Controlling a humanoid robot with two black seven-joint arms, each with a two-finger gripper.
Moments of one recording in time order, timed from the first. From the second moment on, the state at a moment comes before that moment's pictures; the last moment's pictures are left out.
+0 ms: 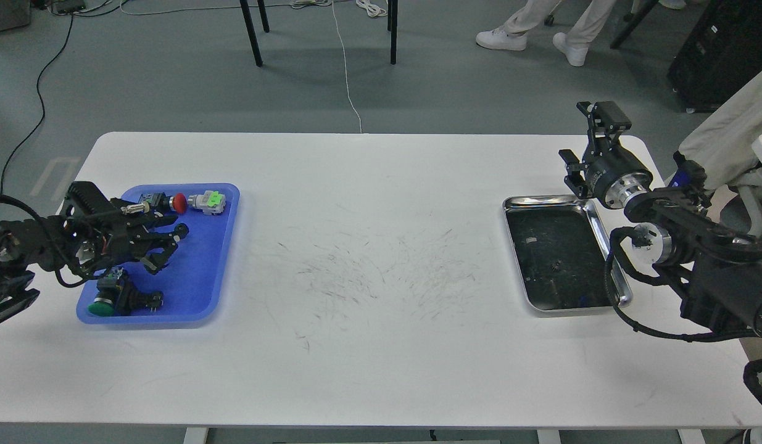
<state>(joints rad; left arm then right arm) -1.03 0.55 0.72 -0.55 1.39 0.48 -0.49 0.87 -0.34 0.26 0.53 -0.04 0.13 0.40</state>
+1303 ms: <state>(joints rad) -1.05 0.72 -0.20 -0.74 0.52 0.20 -0.49 0.91 -0.57 0.24 0.80 -0.14 0.10 0.38</state>
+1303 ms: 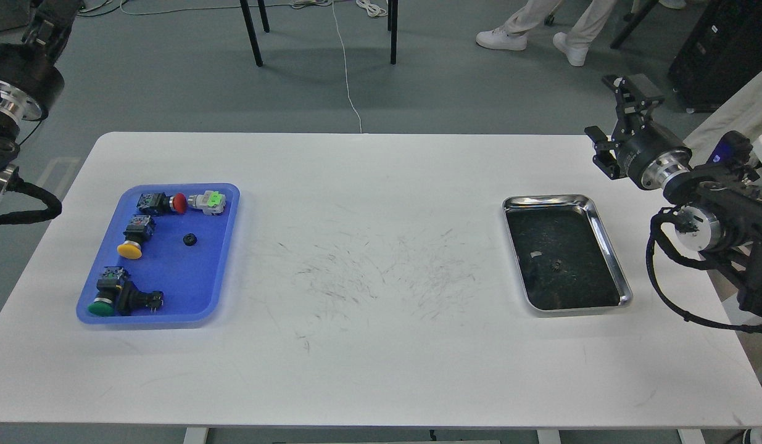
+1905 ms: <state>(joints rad) -0.95 0.57 -0.28 -0.68 0.31 0.06 -0.49 1.10 -0.88 -0.14 1.14 -0.47 0.12 0.38</state>
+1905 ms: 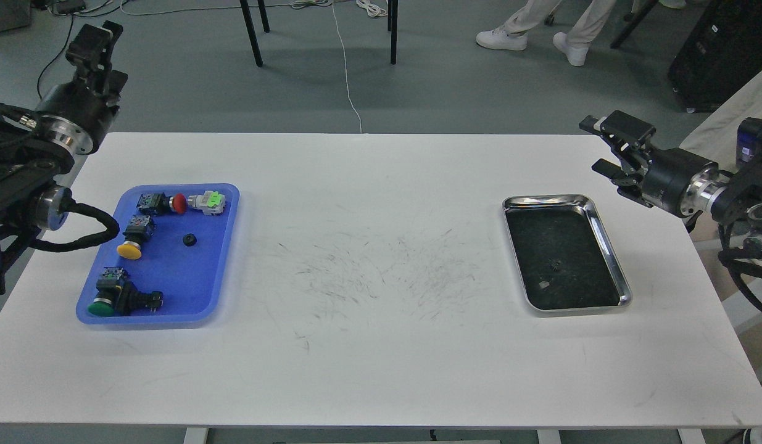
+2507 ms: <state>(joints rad) -0.87 0.46 -0.34 -0.63 0.29 0.09 -0.49 1.28 -0.83 -0.49 1.10 -1.06 0.15 0.39</state>
